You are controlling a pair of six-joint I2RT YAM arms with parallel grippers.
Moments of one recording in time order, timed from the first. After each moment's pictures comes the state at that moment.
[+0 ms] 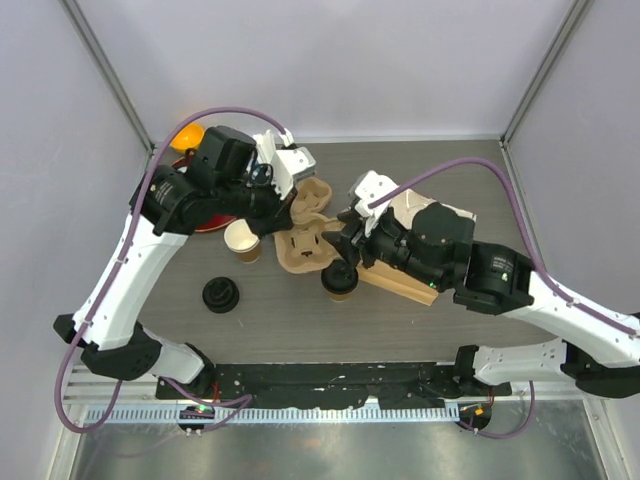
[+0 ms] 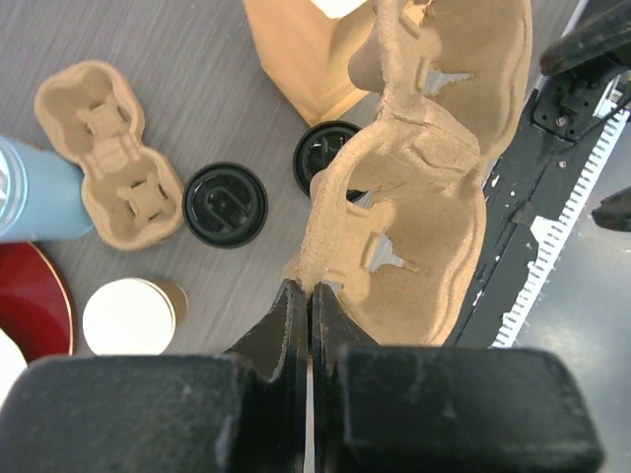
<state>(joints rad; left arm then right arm) -0.69 1.43 2.01 -1.32 0.33 0.28 1.17 1.10 1.48 -0.52 0.21 -0.15</state>
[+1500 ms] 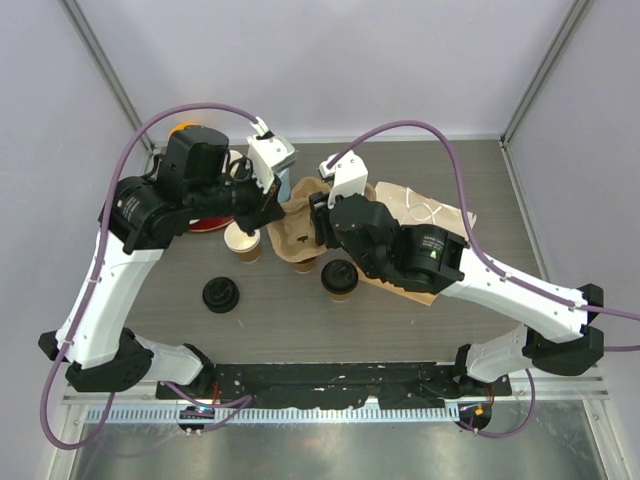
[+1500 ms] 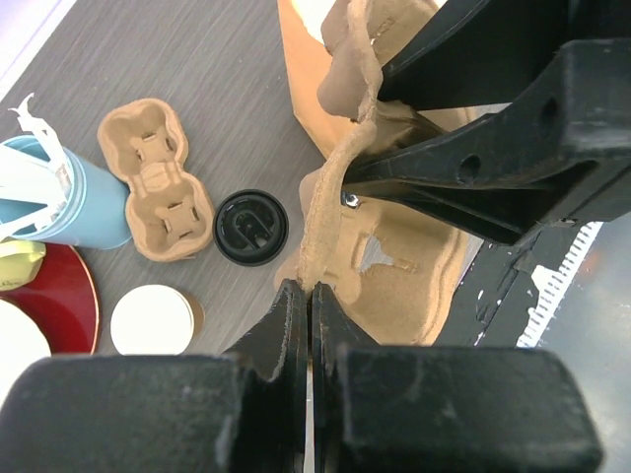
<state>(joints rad) -0.69 1.36 2.03 -1.26 0.26 0.18 1.22 1.38 1.65 -0.66 0.74 0.32</state>
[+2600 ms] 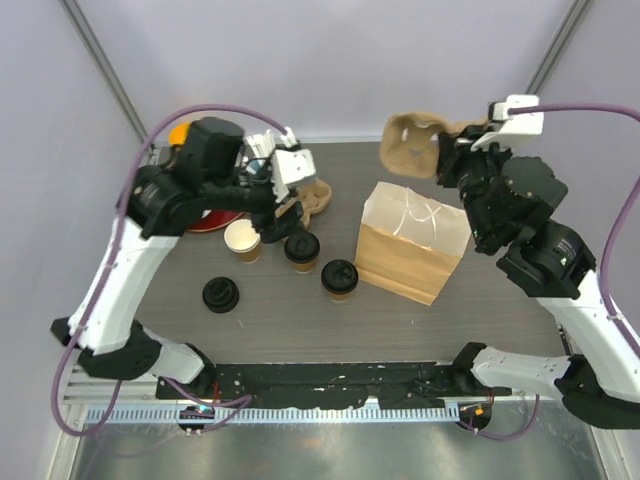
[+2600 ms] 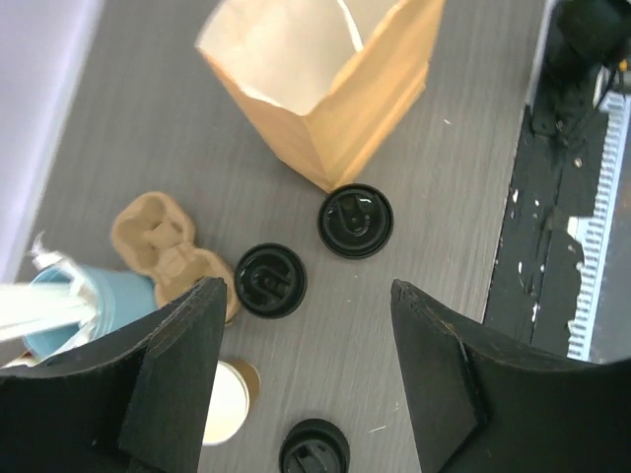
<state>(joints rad) -0.69 1.40 2.09 -1.24 0.42 0.44 0.87 1.07 1.63 -0.50 0.75 0.11</state>
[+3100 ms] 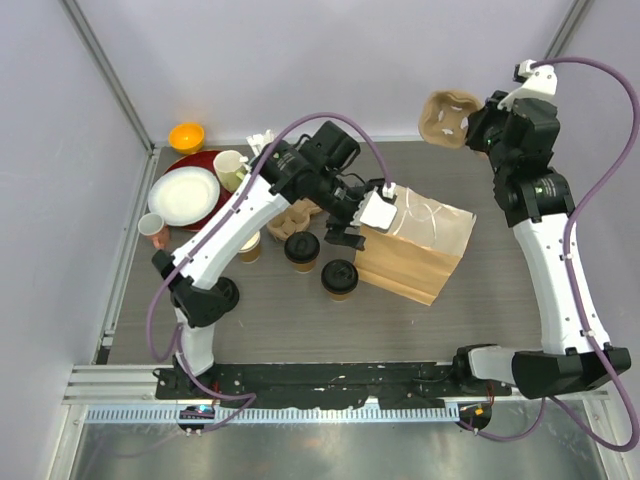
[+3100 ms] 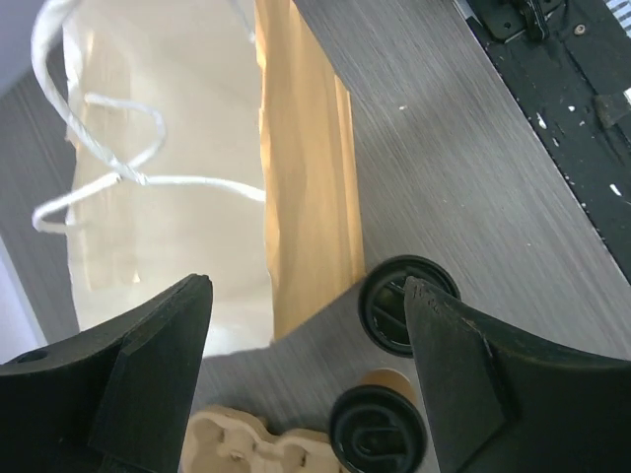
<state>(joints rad) -0.83 1.90 2.29 -1.34 0.69 1.11 0.13 1.27 1.60 -0.43 0.21 0.24</state>
